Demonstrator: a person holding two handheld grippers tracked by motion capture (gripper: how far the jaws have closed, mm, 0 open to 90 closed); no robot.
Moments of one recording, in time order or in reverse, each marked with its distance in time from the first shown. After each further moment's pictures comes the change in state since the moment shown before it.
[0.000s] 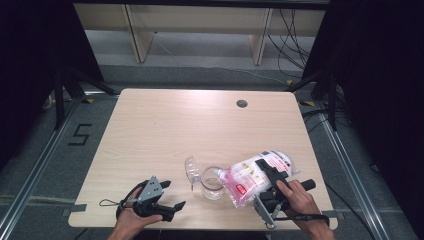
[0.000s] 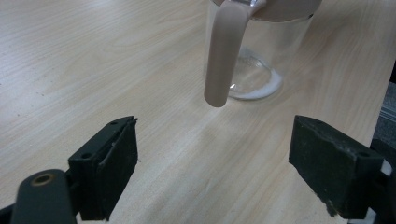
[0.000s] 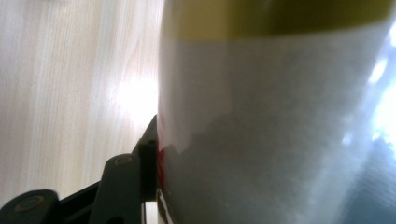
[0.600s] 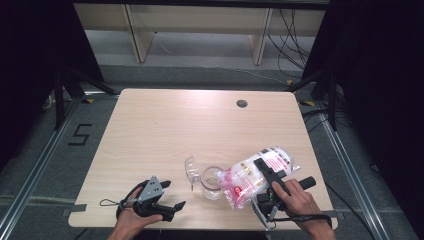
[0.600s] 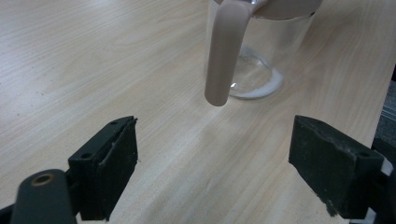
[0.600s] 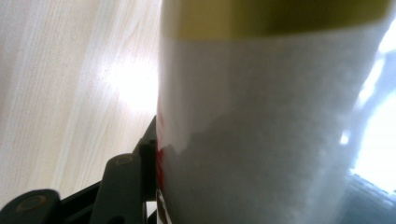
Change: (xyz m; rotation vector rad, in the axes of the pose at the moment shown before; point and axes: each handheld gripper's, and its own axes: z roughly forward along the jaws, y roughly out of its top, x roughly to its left) left arm 0.000 -0.001 0.002 -0.014 -0.013 -0.009; right arm -0.002 0.007 0.000 0.035 -0.018 -0.151
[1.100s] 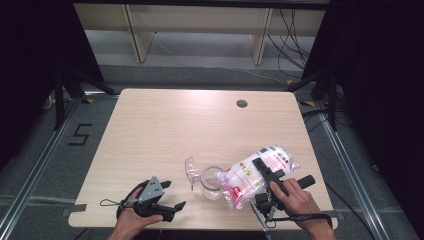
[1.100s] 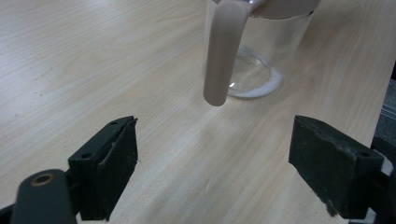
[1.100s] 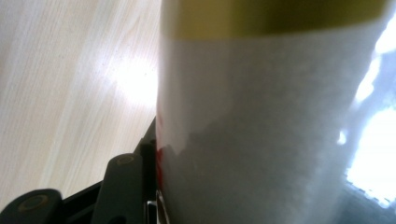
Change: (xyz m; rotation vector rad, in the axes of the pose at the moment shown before) left arm -0.001 0.000 0.000 0.004 -0.004 0.002; right arm -0.002 0.002 0.002 0.001 -0.007 -0.061
